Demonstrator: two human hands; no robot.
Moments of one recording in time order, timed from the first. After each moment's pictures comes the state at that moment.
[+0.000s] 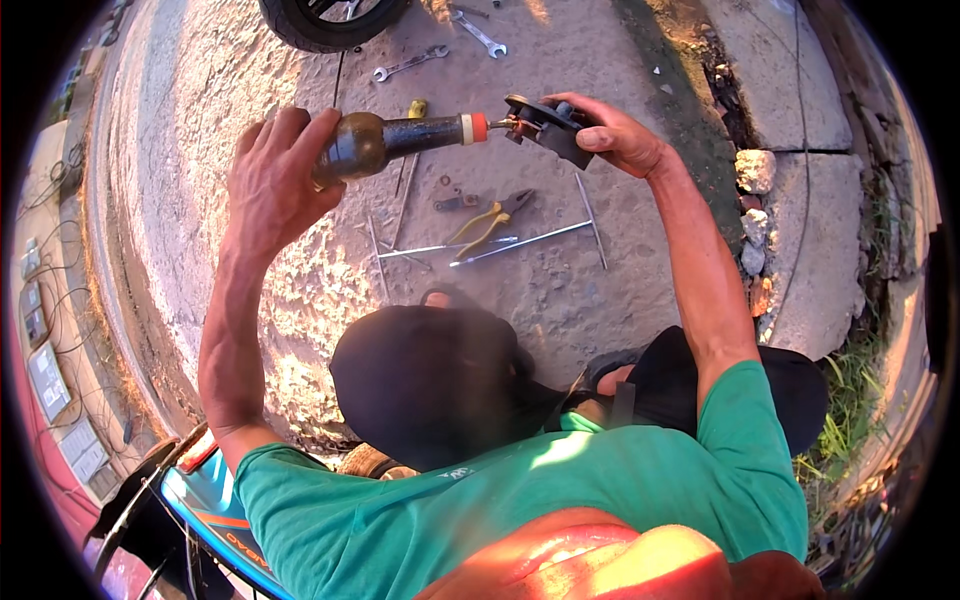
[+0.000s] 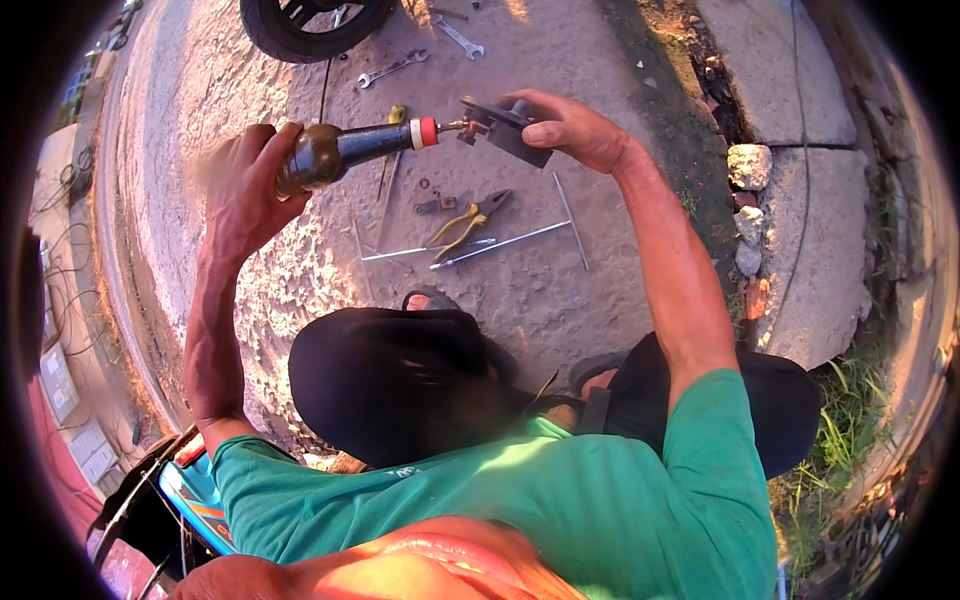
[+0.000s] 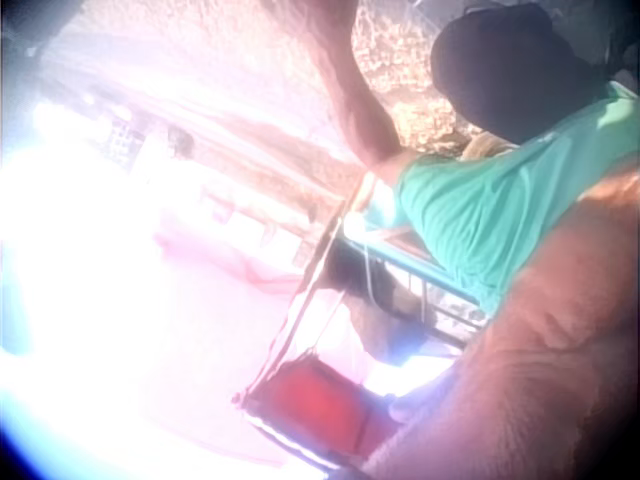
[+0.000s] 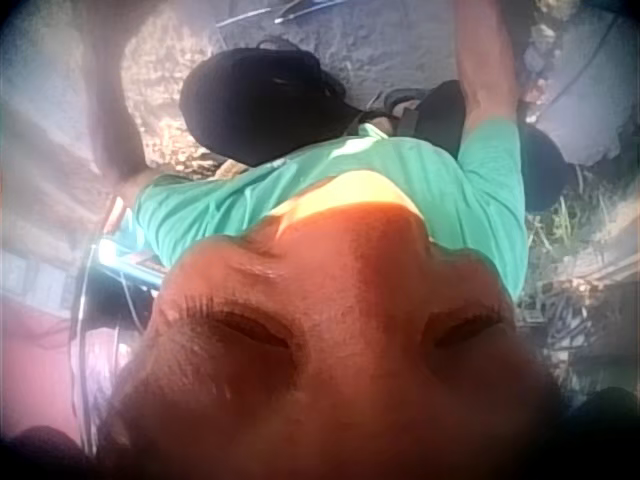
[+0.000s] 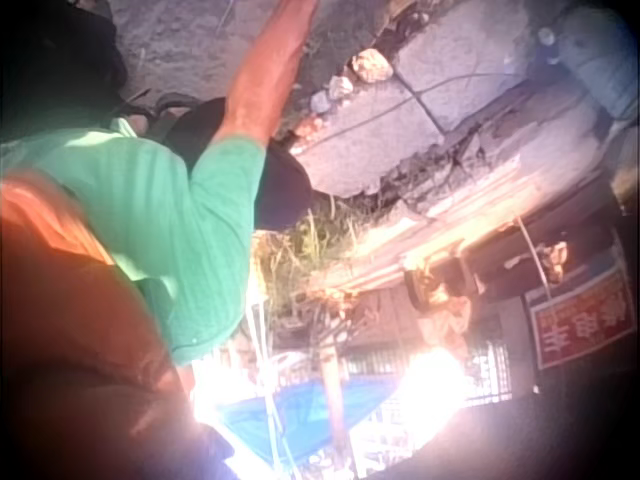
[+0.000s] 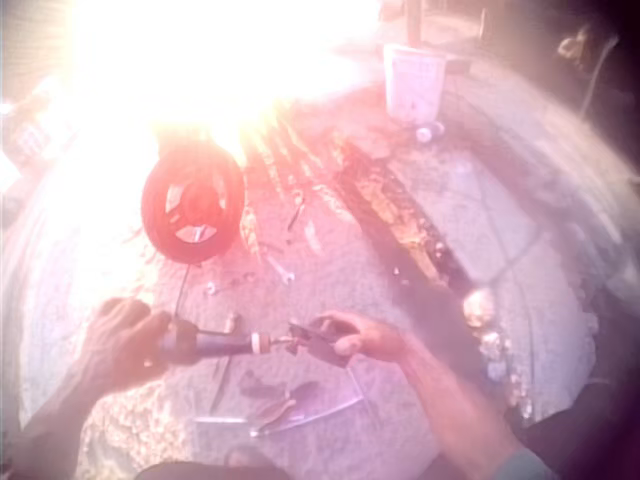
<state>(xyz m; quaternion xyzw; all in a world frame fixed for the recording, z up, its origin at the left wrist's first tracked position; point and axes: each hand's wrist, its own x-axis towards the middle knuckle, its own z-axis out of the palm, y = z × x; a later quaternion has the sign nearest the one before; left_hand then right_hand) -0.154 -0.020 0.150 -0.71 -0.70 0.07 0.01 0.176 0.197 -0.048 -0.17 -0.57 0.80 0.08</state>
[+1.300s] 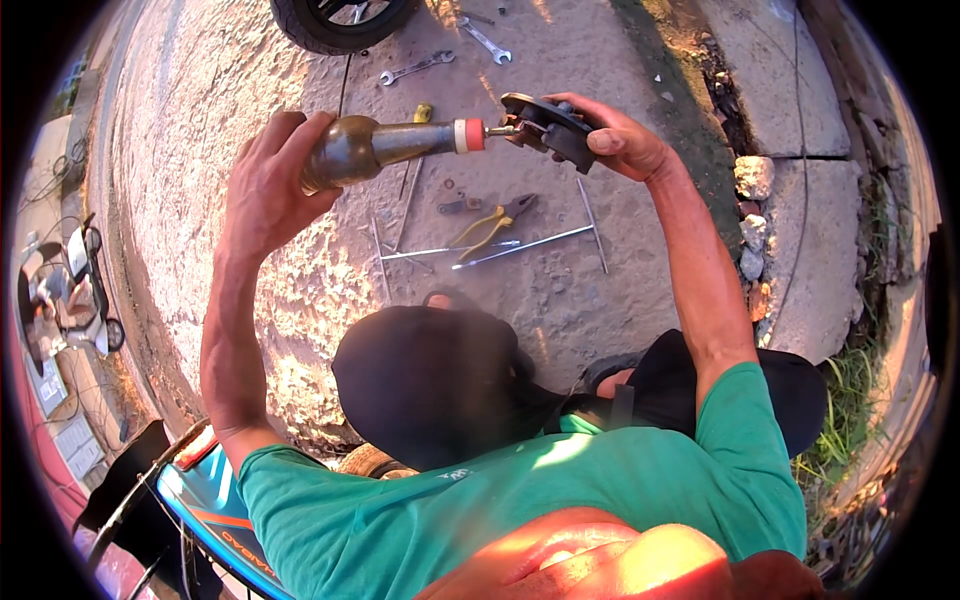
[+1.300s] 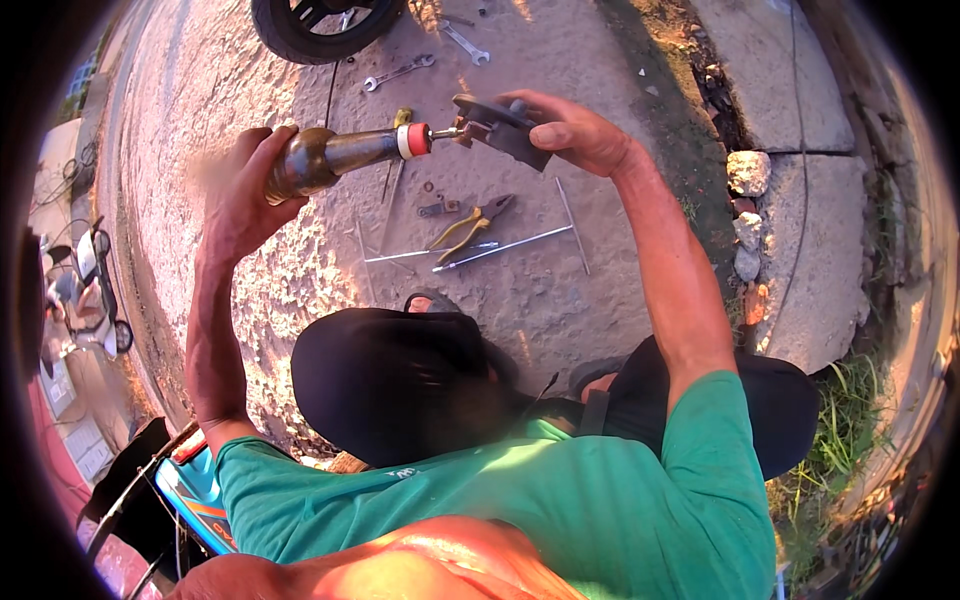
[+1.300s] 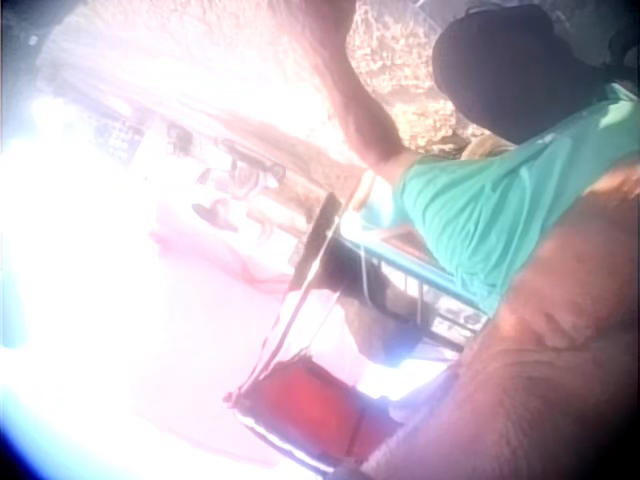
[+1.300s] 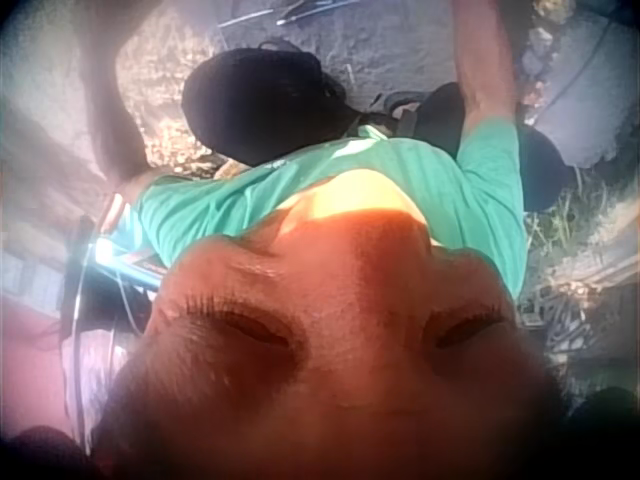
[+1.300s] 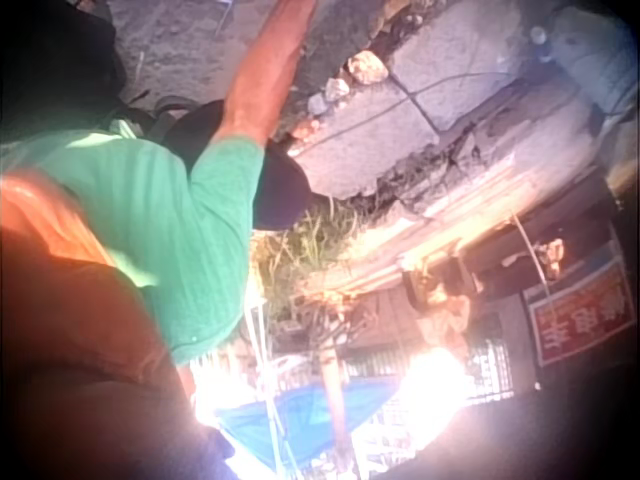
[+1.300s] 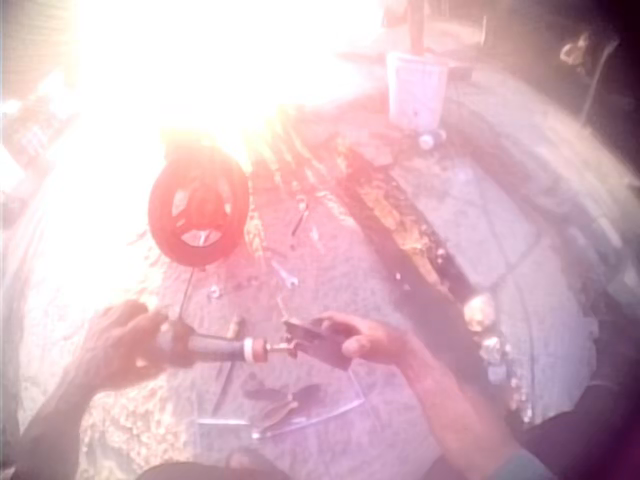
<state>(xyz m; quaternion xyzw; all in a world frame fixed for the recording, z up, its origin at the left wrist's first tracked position) -0.165 -0.035 0.158 -0.69 -0.72 -0.01 -0.05 0.170 0.193 -0.028 -0.11 -0.53 0.84 0.09</state>
